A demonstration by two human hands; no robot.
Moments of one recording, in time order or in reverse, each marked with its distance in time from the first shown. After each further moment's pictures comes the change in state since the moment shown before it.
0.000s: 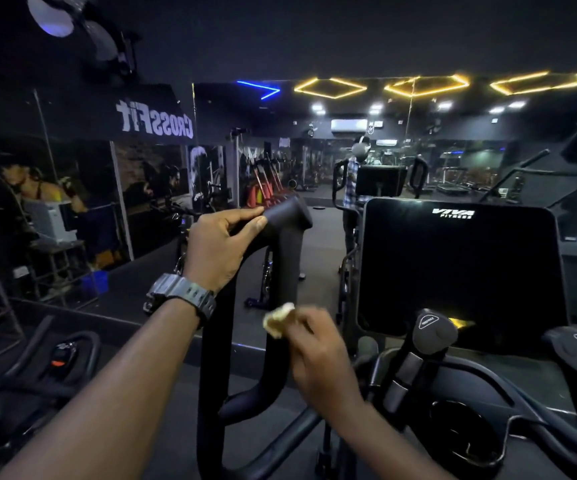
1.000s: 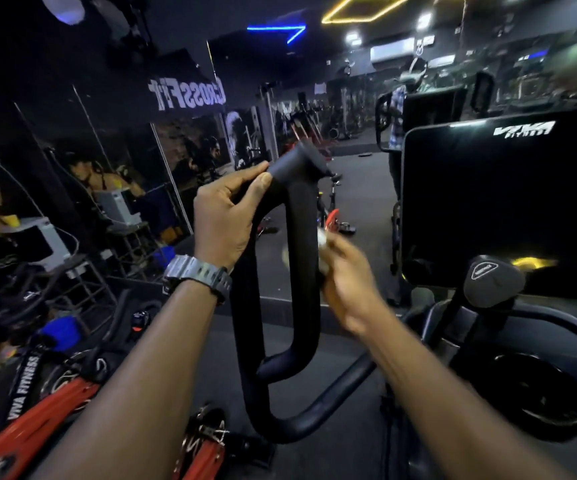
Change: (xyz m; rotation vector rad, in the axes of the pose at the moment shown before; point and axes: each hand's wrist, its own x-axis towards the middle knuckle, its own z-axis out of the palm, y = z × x) left_hand -0.006 0.006 0.009 0.062 0.014 0.012; right_hand 0.042 0.032 0.028 1.303 0.043 1.004
